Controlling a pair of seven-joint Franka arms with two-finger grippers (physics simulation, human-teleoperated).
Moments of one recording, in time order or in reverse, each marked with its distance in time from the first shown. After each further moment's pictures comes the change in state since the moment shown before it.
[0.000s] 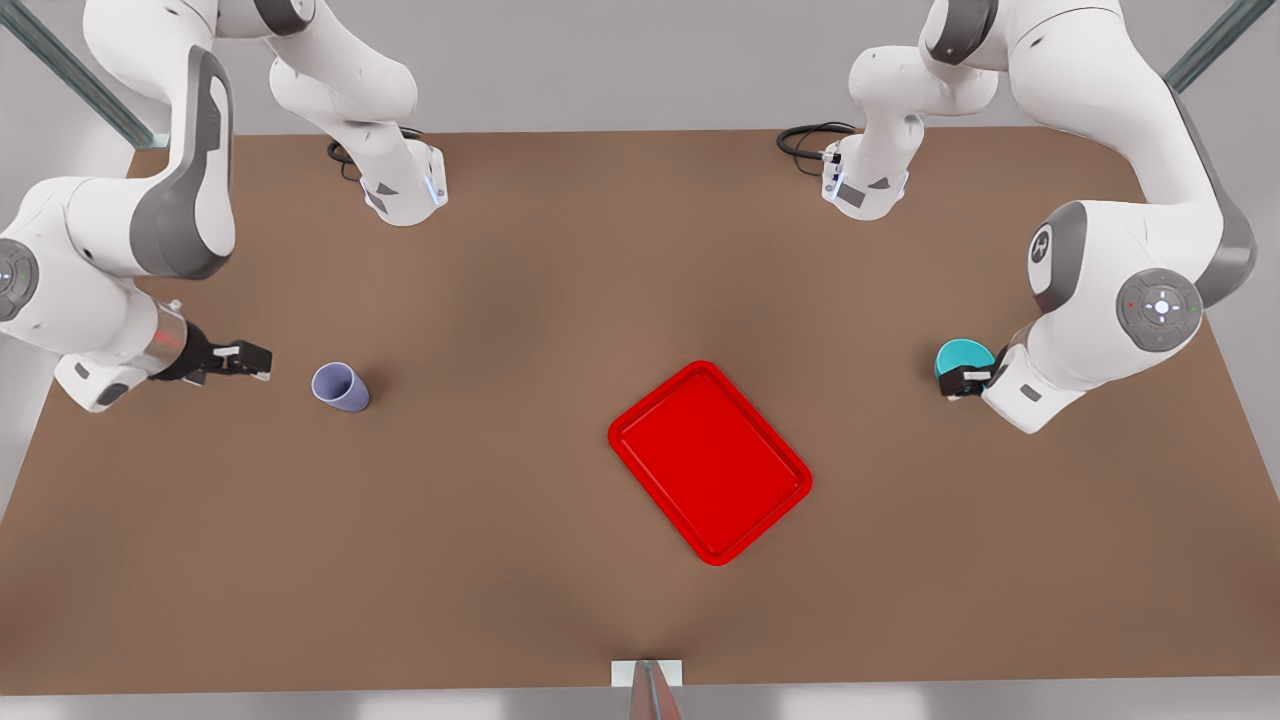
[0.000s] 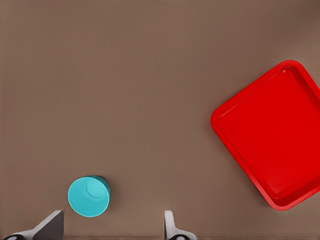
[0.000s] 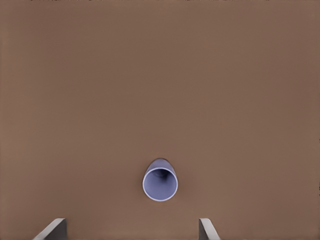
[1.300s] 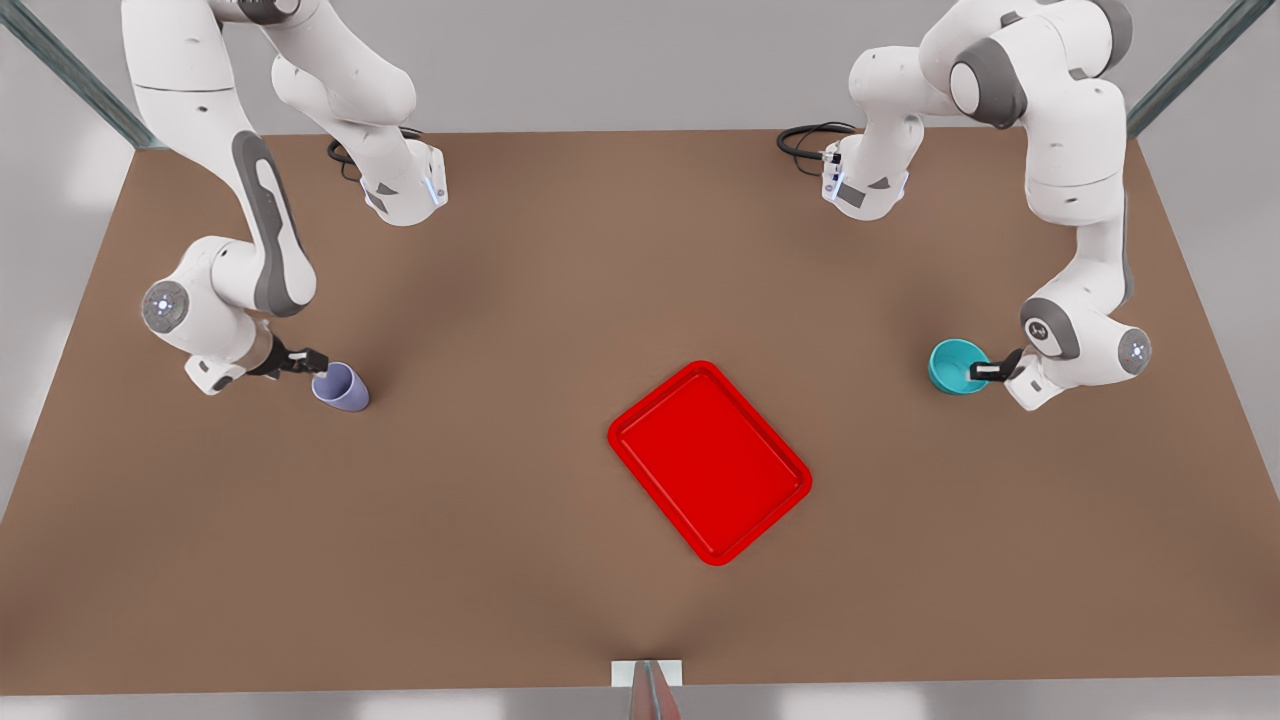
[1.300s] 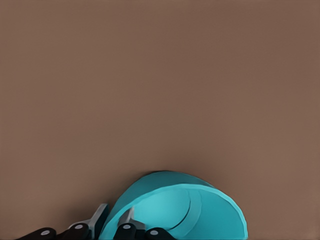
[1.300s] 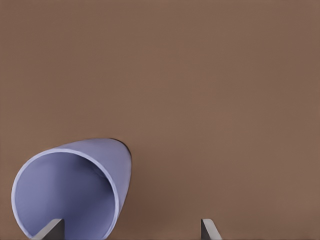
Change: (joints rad) left arm 0.020 0.139 0.447 -0.874 -0.450 0.750 0.796; right arm -0.132 -0.054 -0.042 -0.867 0.054 0.815 -0.160
